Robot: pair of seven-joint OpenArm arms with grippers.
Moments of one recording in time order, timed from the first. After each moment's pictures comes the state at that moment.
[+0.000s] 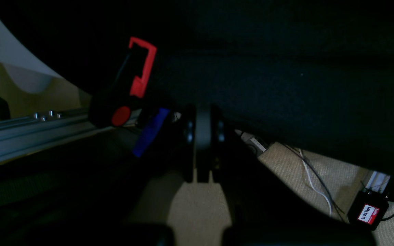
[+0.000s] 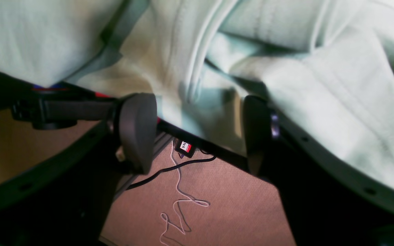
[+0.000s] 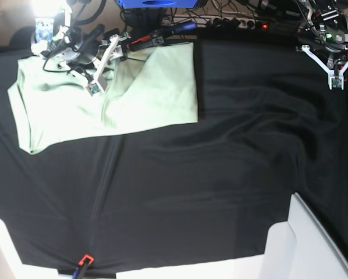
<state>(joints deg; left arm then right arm) 25.2 -7.1 -39.3 92.1 15.7 -18.1 36.0 -25.4 -4.8 8.5 97.5 5.0 33.1 -55.4</state>
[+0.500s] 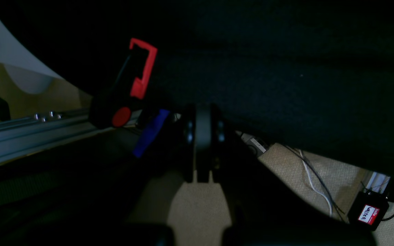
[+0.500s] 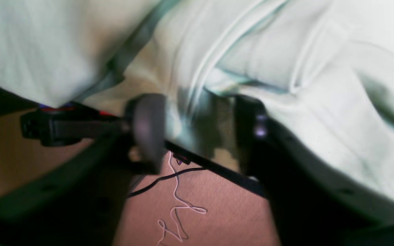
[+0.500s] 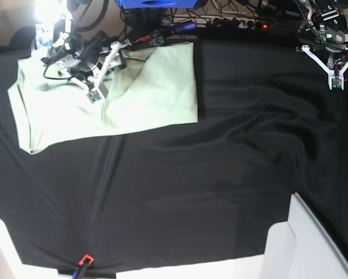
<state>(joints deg) 25.2 -7.1 -39.3 92.1 15.8 -18.1 36.0 -23.2 -5.1 8.5 97.4 5.1 33.1 -55.8</state>
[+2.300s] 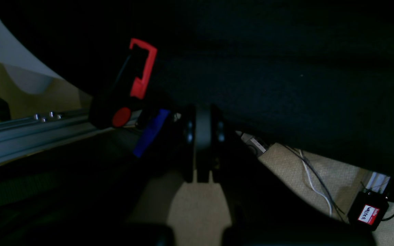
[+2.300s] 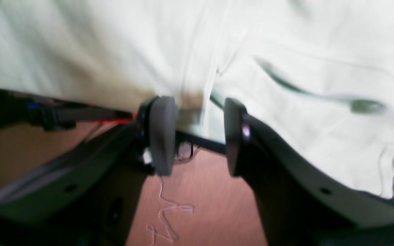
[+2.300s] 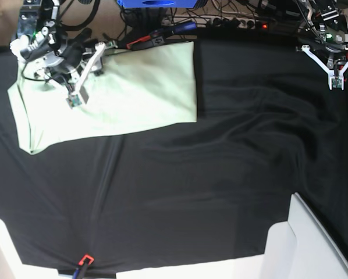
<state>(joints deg) 25.2 -7.1 -39.3 92.1 15.7 -18.1 36.0 -27.1 -4.0 8.5 113.7 5.4 27.3 -65.0</state>
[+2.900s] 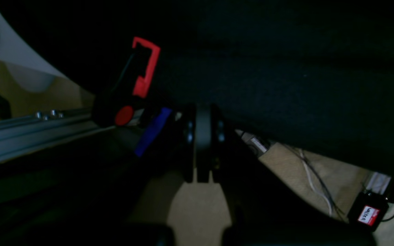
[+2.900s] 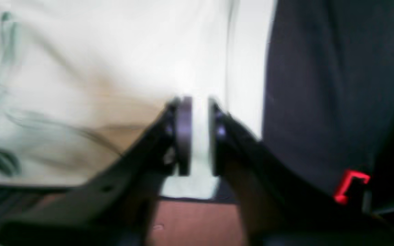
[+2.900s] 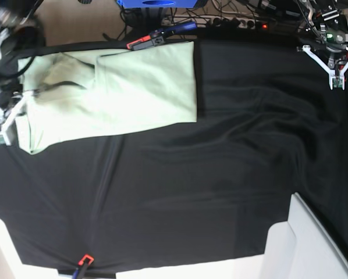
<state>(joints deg) 25.2 -7.1 -39.4 92.1 15.7 -18.2 35.9 -7.2 6.6 34.8 94.8 5.3 40.9 -64.6</state>
